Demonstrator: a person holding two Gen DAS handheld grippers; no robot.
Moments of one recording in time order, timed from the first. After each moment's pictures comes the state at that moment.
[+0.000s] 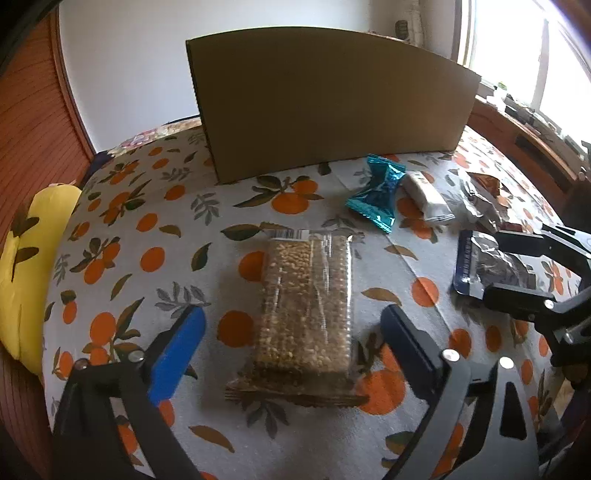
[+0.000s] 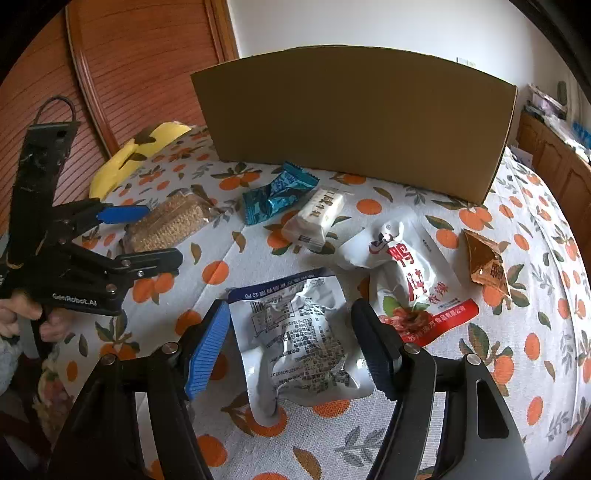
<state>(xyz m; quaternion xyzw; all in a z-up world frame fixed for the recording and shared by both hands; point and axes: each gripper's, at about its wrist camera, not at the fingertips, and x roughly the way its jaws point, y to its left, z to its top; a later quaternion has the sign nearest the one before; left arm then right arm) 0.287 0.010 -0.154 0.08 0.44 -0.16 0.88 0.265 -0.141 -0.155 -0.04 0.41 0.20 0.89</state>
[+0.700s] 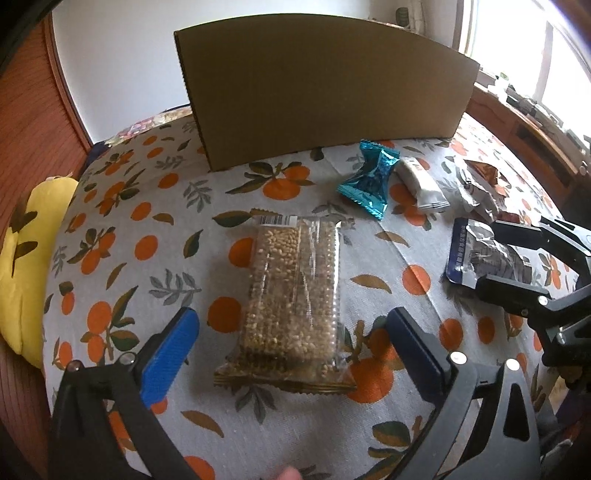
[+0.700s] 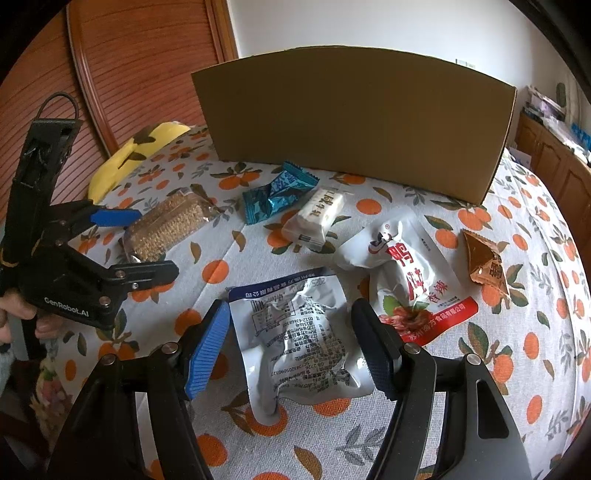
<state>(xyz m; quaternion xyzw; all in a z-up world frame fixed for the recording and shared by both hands) 0.285 0.004 -0.154 0.09 0.46 -0.17 0.87 0.263 -0.140 -0.155 -0.04 0.41 0.20 0.89</state>
